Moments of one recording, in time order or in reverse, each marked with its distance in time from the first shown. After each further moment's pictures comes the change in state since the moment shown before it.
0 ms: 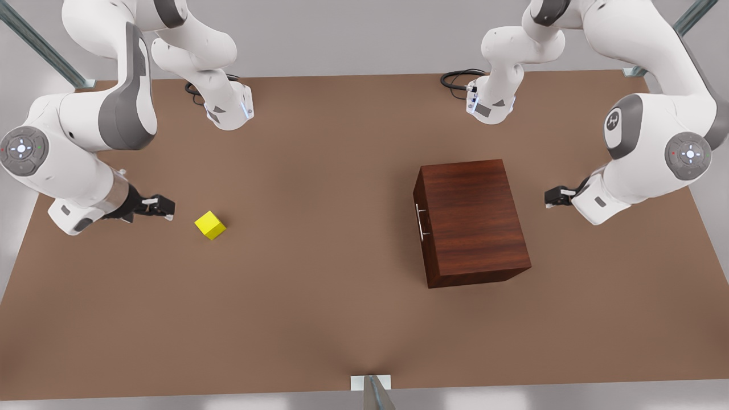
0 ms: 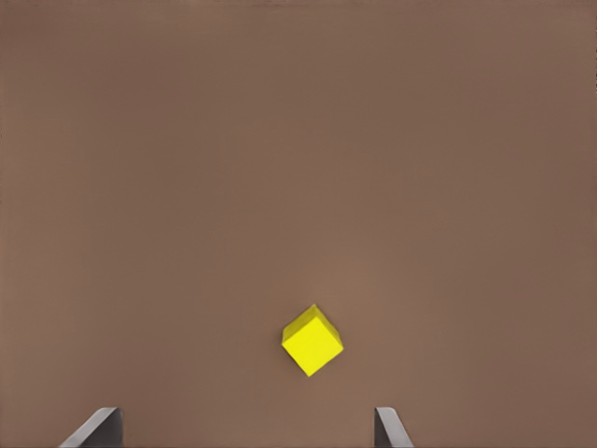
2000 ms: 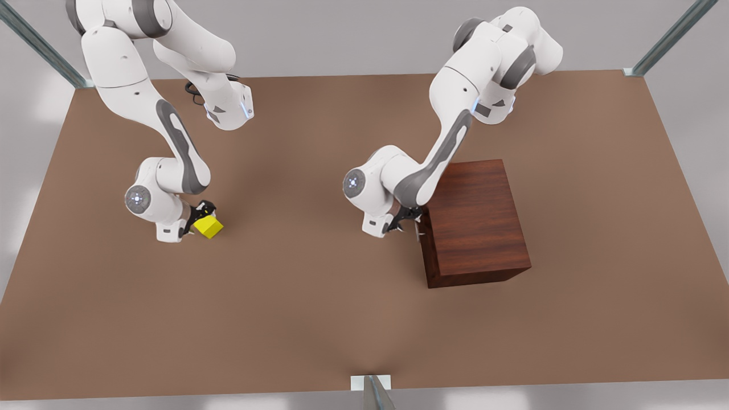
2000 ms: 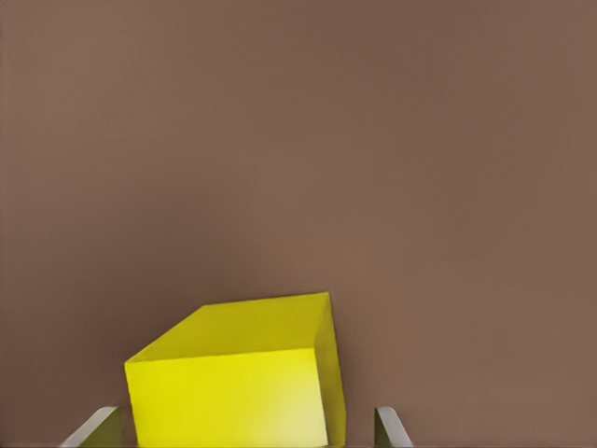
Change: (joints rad) left arm -0.693 0.478 -0.009 0.065 0.403 0.185 -1.214; right arm -0.315 0.054 0.187 -0.996 0.018 0.933 -0.781
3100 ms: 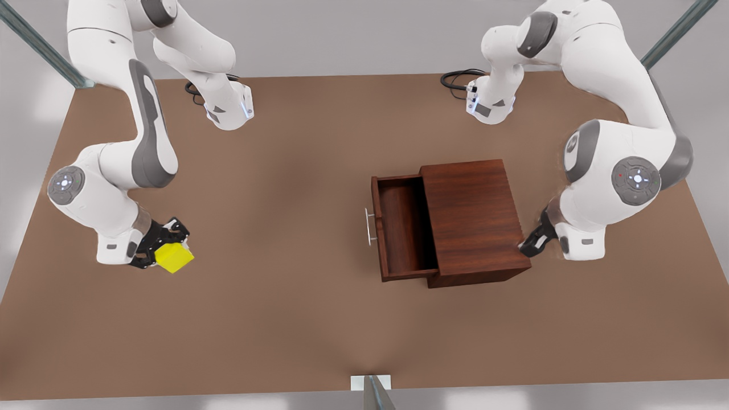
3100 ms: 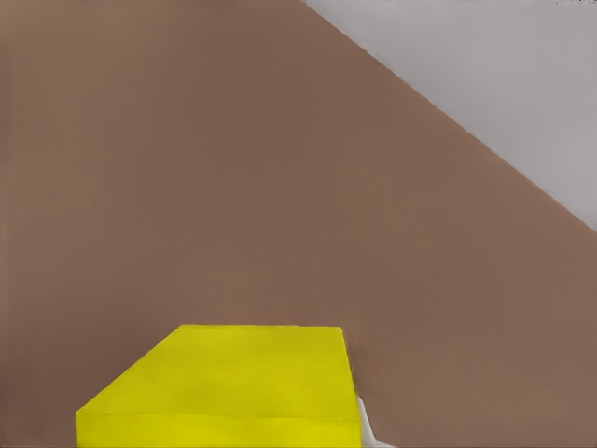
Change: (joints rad) left arm 0.683 -0.236 -0.093 0.291 -0.365 -0.227 0.165; right arm 0.024 -0.031 0.134 0.680 0.020 -0.423 0.101
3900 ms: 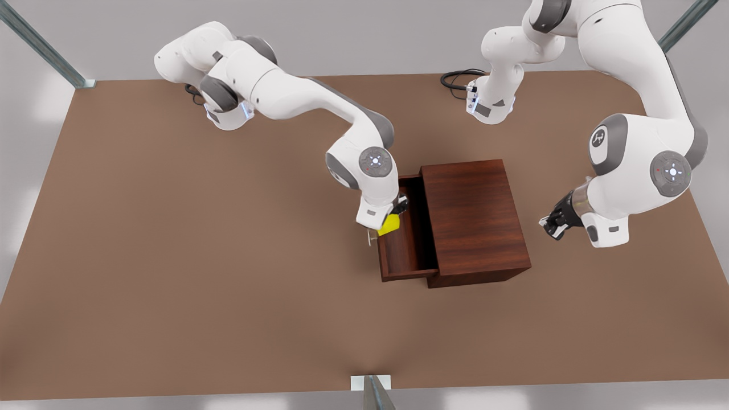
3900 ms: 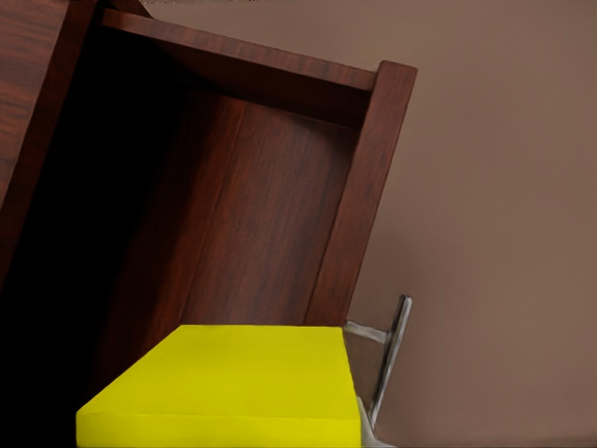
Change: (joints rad) left arm 0.019 -0.190 0.062 -0.365 -0.122 0.145 -0.064; right arm 0.930 0.661 -0.135 0.813 -0.116 -0.163 1.171
